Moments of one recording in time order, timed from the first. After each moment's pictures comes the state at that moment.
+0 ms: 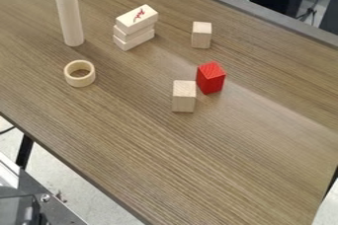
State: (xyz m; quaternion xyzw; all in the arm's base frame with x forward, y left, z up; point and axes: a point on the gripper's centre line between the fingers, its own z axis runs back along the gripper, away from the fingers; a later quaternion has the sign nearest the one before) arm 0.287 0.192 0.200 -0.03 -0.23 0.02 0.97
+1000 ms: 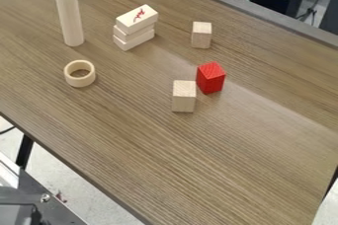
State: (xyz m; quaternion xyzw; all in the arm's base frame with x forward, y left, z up) arm 0.230 0.134 0.178 0.01 -0.15 0.11 0.98
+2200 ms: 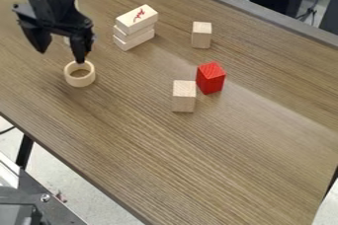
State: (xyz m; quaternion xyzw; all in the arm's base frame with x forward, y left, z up) arm 0.226 0.154 0.067 0.04 -0.13 0.17 0.98
